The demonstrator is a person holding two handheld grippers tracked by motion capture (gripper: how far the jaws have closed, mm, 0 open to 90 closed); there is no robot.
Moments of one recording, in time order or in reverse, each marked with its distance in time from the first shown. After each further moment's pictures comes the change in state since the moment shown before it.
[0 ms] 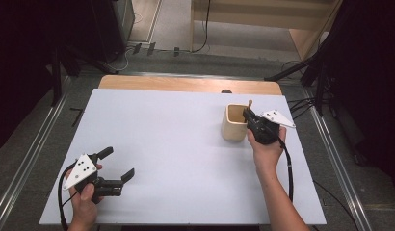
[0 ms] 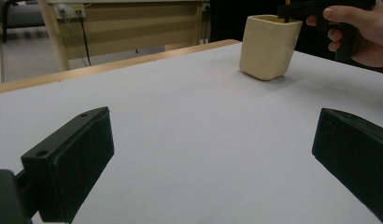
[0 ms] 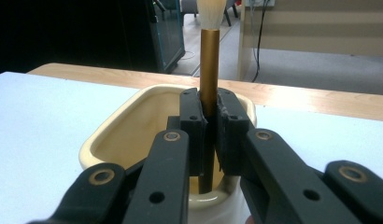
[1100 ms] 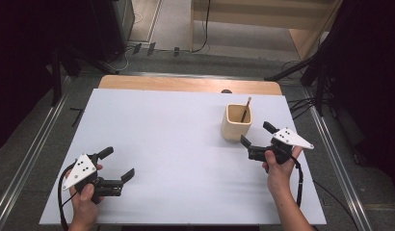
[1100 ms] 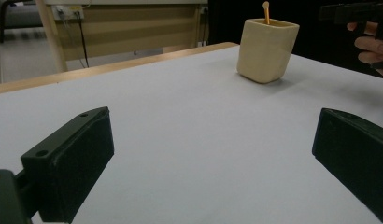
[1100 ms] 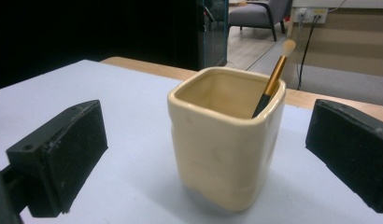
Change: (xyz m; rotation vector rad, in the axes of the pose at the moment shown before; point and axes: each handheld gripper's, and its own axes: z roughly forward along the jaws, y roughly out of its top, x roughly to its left) left arm 0.000 0.000 0.000 -0.009 -0.007 -0.009; right arm -0.003 -0.019 -0.062 -0.046 0.199 -0.085
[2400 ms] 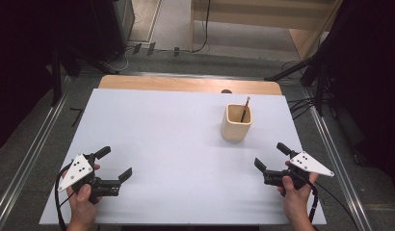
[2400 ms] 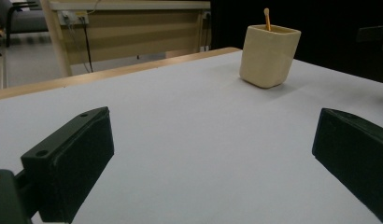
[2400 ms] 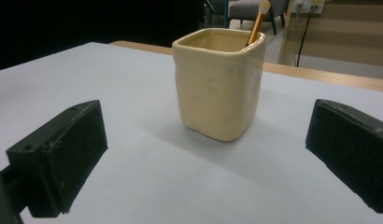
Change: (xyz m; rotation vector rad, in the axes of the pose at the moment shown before) left arm 0.002 0.002 -0.005 -0.018 0.011 -0.001; right arm -0.002 -0.036 -0.062 0.020 -0.001 -0.005
